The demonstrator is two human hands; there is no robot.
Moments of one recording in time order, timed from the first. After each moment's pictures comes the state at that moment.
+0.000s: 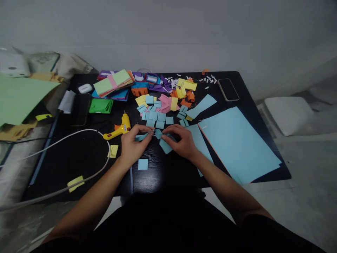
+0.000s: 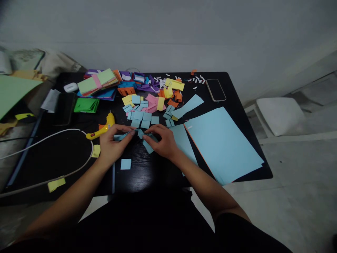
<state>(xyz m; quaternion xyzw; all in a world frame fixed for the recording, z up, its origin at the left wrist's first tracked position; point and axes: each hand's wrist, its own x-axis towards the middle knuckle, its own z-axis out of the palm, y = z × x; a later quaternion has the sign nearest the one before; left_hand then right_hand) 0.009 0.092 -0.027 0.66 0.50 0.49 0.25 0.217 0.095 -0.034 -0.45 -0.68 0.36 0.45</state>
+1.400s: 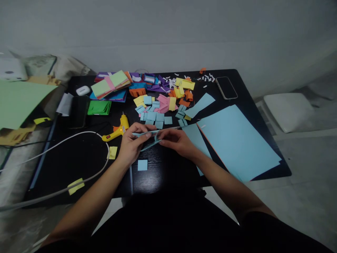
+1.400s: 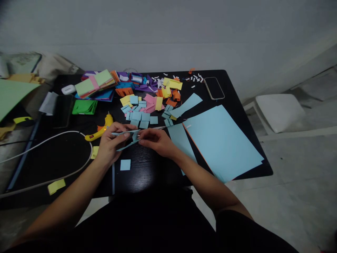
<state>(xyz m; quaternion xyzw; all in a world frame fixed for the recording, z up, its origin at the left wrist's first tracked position) 0.015 0.097 -0.018 0.43 0.42 0.52 0.60 0.214 0.097 -0.036 -0.32 -0.50 0.68 0.43</state>
